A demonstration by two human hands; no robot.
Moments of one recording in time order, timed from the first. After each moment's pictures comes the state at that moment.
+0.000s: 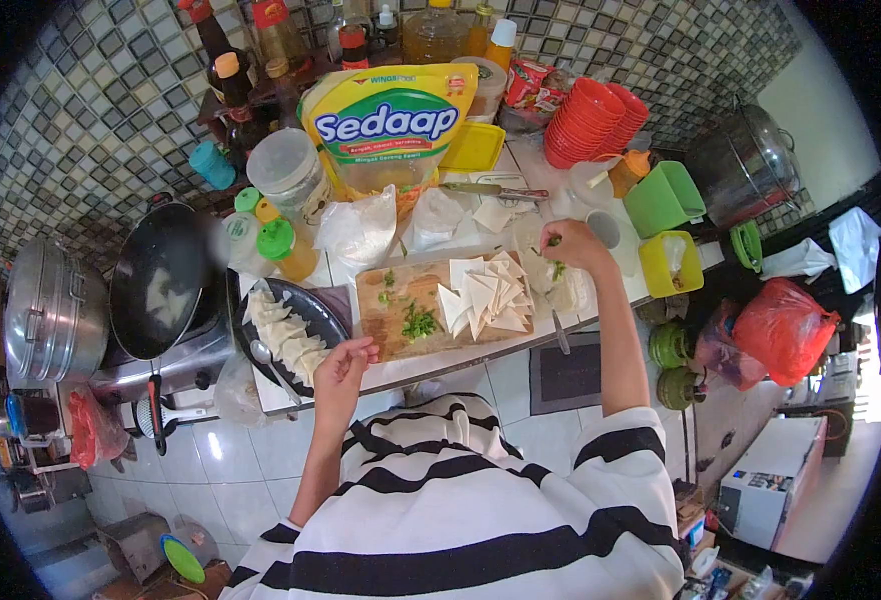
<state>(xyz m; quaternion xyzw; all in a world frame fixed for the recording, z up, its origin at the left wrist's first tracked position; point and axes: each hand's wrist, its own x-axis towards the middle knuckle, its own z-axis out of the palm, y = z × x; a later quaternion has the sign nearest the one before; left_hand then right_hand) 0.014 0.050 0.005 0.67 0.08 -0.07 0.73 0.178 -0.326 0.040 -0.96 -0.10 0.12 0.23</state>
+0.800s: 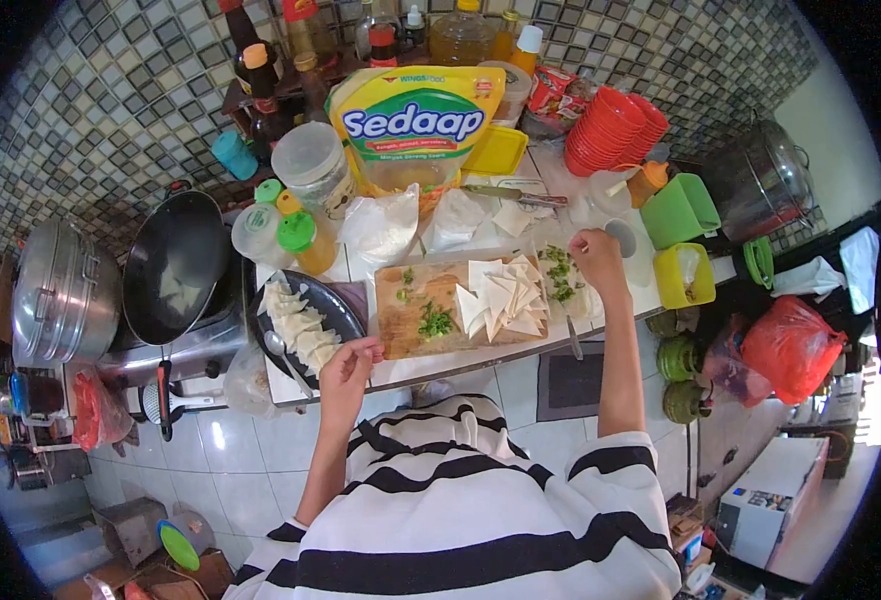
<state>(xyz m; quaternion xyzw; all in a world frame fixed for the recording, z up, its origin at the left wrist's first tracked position) 0.005 0.058 0.012 0.69 0.10 -0.05 0.72 0.157 -0.325 0.022 -0.97 -0.05 -0.12 0.19</state>
